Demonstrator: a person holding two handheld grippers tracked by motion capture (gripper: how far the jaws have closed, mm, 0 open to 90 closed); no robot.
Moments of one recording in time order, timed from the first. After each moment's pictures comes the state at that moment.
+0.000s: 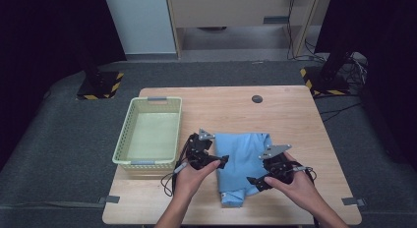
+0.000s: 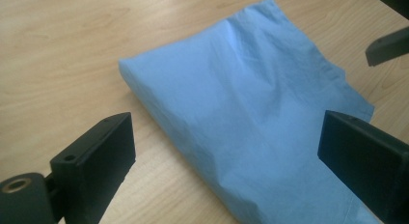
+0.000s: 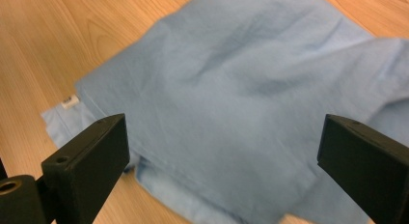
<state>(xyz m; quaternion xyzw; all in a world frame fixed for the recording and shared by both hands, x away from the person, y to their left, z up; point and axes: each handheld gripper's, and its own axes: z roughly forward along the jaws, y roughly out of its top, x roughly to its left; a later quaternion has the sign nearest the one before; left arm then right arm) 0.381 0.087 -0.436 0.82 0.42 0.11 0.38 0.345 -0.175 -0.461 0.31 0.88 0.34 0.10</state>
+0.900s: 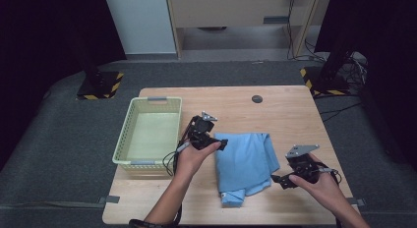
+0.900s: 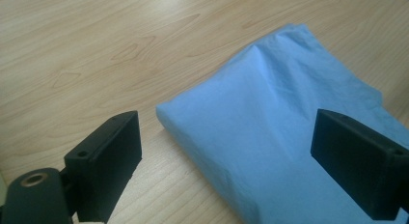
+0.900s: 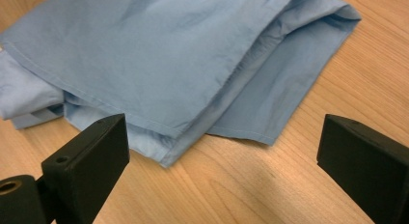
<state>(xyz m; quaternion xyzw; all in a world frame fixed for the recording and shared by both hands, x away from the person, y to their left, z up) 0.429 0.082 -0.425 0.83 0.42 0.12 0.34 0.350 -0.245 -0.475 0.36 0.87 0.33 0.11</state>
